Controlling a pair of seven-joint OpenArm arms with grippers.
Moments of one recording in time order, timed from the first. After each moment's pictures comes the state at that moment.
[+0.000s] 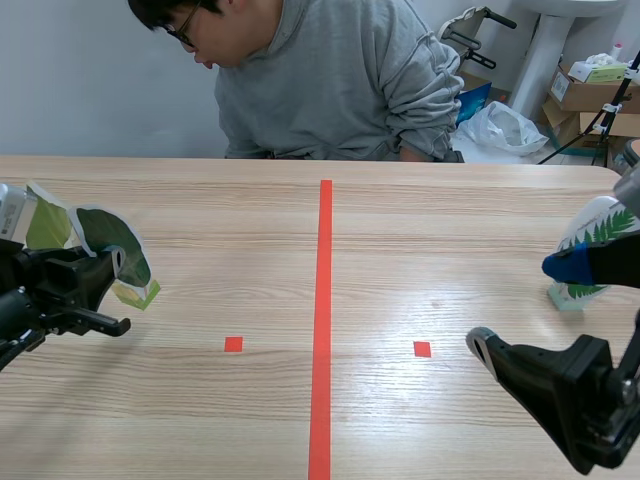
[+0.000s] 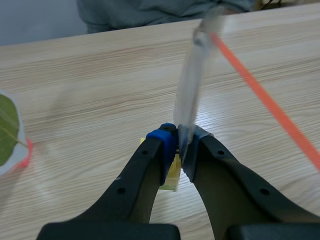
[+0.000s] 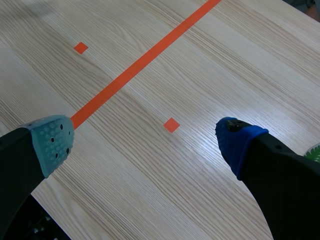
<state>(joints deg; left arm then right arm) 16.5 -12.6 -12.8 87.1 -6.0 -28.7 -5.3 -39.7 20.0 19.8 123.5 20.7 45.3 -21.4</state>
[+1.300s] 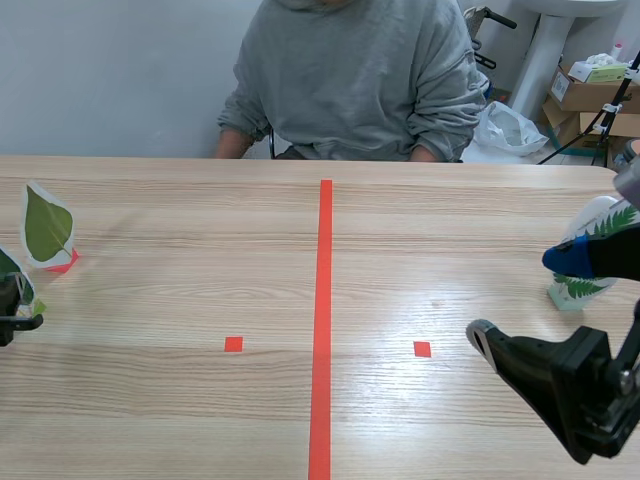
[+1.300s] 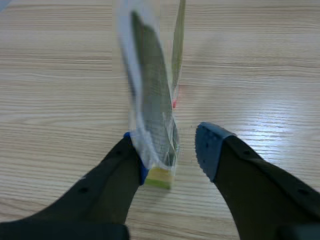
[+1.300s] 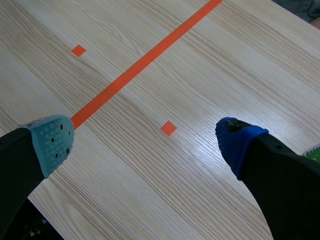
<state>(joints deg) 6.1 -18.1 -22.2 61.6 -5.4 -22.0 -12.7 -39.0 20.0 19.8 123.5 20.7 45.3 -21.6</state>
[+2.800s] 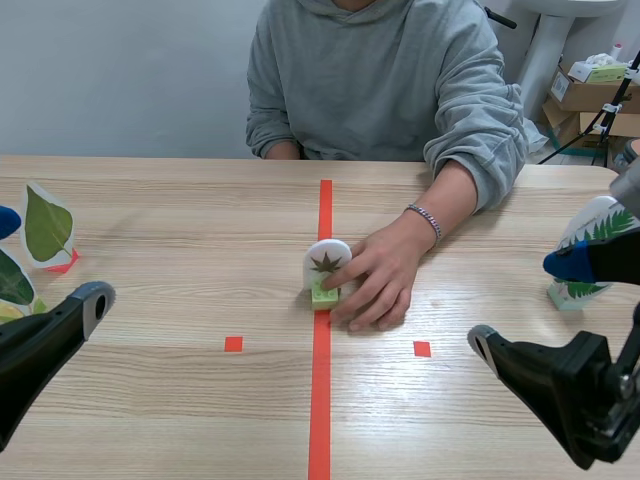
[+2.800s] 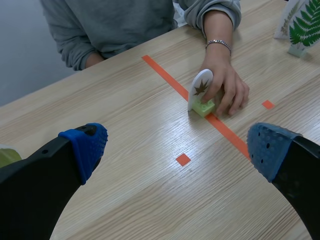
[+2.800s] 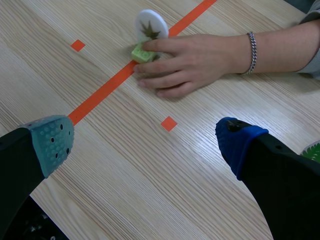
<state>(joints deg) 51.0 -20.9 -22.1 126.0 -14.1 -35.1 -4.6 -39.0 20.0 19.8 123.4 20.7 45.3 -22.7</state>
